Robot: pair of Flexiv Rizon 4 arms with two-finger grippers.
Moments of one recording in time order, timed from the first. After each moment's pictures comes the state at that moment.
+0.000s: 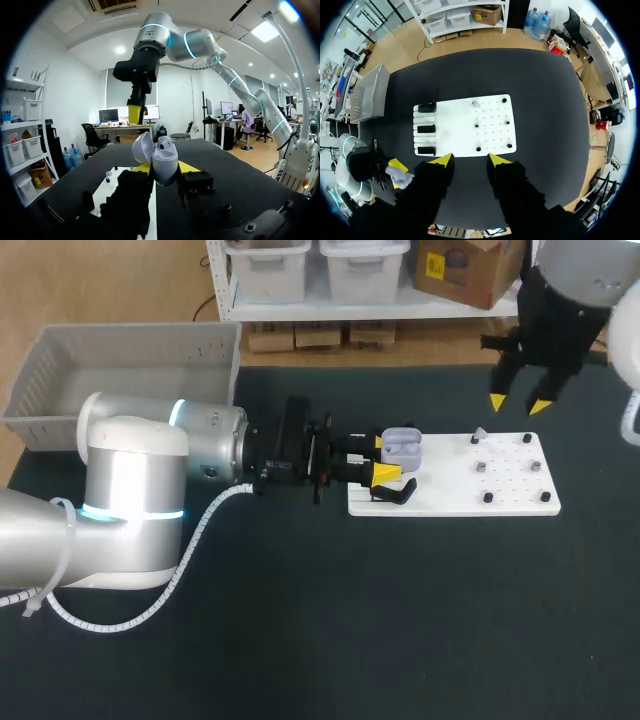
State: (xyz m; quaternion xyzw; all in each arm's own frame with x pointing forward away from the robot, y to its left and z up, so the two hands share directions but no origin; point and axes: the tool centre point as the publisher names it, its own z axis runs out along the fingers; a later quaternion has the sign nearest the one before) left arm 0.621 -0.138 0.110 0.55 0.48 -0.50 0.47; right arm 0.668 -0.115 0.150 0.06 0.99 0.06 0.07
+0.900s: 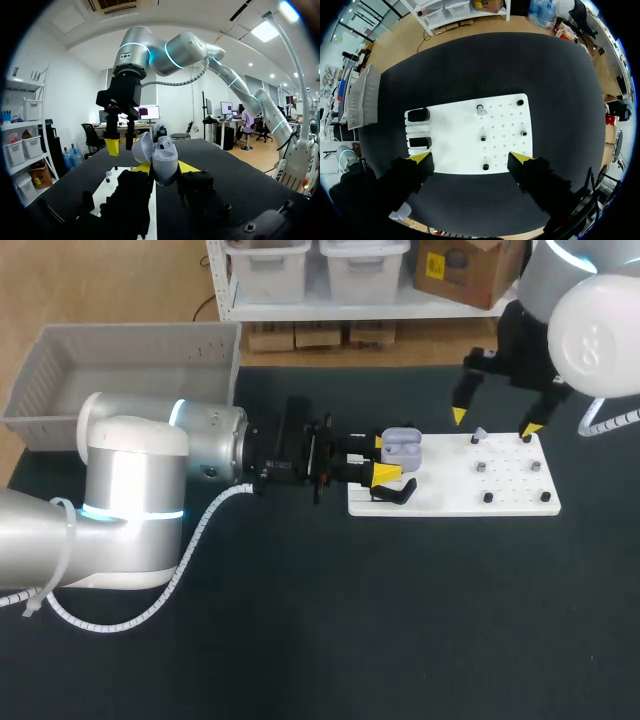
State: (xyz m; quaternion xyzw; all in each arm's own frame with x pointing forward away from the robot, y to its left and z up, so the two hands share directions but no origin) left arm 0.621 -0.138 0.110 0.55 0.48 -0.50 0.47; right arm 0.702 -0.108 0.090 0.07 0.99 0.09 0.03
